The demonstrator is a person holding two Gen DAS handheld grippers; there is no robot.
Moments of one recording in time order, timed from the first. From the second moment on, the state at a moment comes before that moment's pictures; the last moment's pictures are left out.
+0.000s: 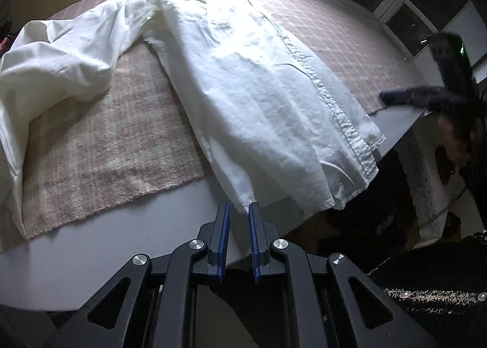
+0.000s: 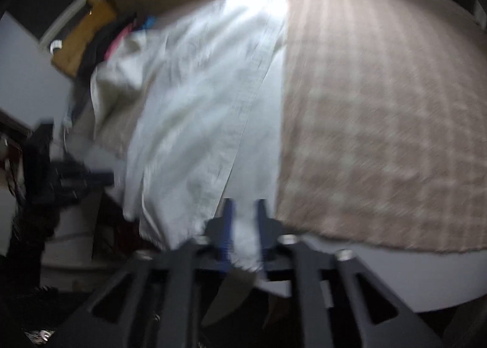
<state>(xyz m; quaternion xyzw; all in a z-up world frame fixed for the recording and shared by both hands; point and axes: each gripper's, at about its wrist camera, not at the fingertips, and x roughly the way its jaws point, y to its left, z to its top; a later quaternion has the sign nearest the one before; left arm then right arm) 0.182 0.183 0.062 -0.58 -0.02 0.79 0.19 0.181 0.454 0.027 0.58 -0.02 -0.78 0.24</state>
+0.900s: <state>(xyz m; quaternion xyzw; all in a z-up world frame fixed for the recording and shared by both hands) 0.197 0.202 0.060 -0.58 -0.01 0.79 0.21 0.171 0.479 0.061 0.55 -0.06 -0.80 0.25</state>
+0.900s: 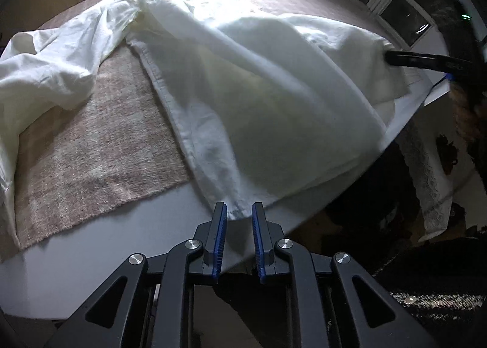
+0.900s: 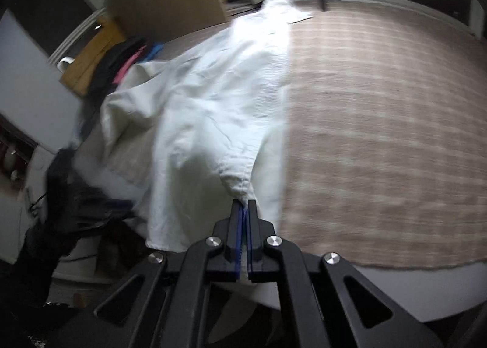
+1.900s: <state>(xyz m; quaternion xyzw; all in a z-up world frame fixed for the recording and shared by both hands) 0.200 0.267 0.100 -0.51 -0.01 0.83 0.21 0.167 0.505 0.057 0.57 -0.17 -0.77 0.24</state>
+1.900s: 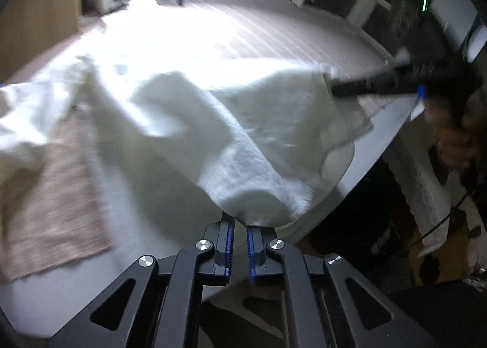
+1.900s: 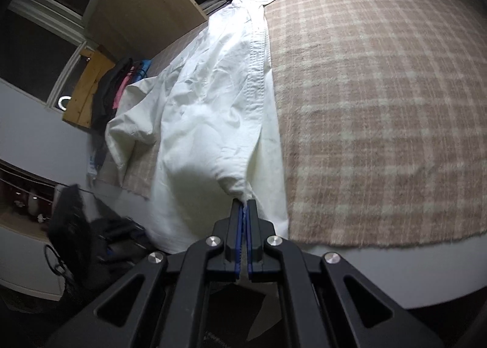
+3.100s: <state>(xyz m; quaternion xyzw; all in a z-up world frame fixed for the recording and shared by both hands) 0.190 0.229 0.080 -0.56 -0.03 0.80 0.22 0.135 0.494 0.031 0.60 -0.09 -0.75 0.26</state>
